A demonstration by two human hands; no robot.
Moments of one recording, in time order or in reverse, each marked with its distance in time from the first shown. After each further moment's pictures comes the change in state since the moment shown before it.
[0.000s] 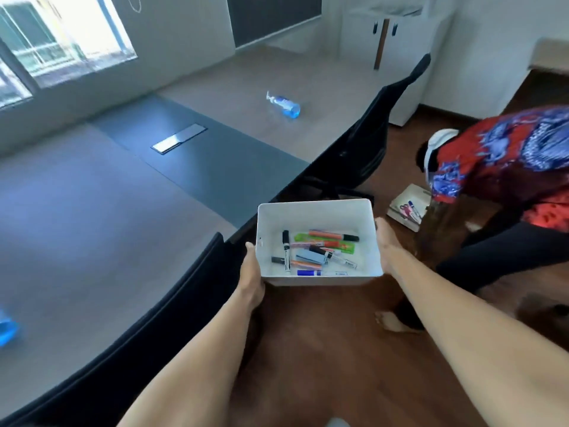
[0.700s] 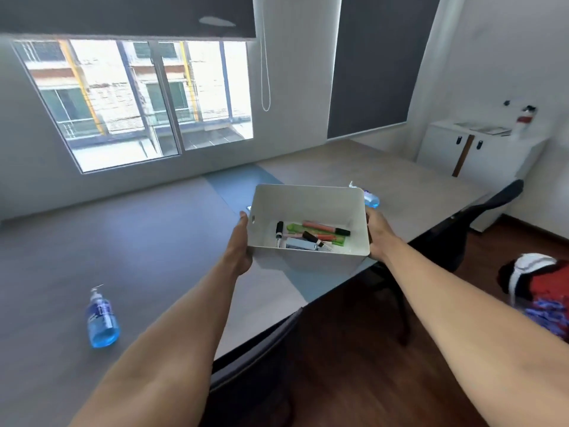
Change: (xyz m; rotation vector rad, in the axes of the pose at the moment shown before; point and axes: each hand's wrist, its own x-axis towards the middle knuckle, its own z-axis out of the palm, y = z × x) left_hand -0.032 0.282 -0.109 -0.043 0.017 0.364; right_hand -0.064 -0.147 0.254 -0.110 -0.574 -0.251
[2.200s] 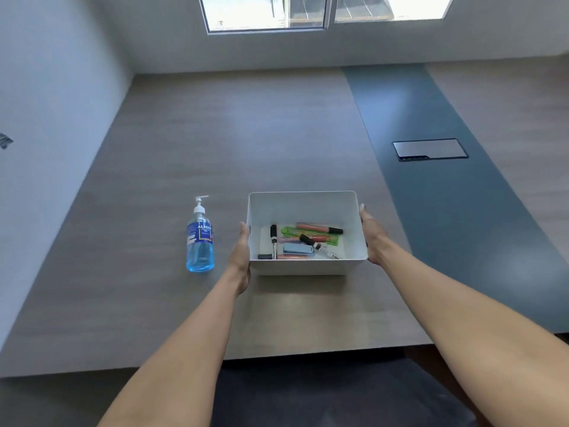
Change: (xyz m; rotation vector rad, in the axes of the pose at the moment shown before) left_hand 0.066 -0.099 -0.326 -0.112 0.624 -0.222; right_hand 0.316 0.301 0.222 -0.392 -0.145 0.504
